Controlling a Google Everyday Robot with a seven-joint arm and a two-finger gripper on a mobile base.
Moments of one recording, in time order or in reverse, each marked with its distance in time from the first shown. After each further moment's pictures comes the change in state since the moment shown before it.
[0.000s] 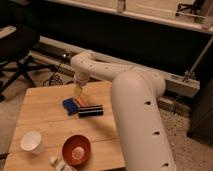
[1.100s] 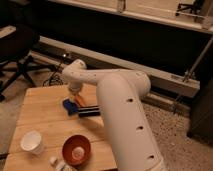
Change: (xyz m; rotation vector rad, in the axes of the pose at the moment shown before) arm -0.020 0.022 0.049 0.027 0.019 0.092
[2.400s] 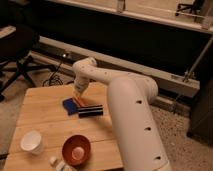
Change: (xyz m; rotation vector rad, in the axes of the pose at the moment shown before) arm 0.016 -0.011 -0.010 -0.152 -0.057 -0.019
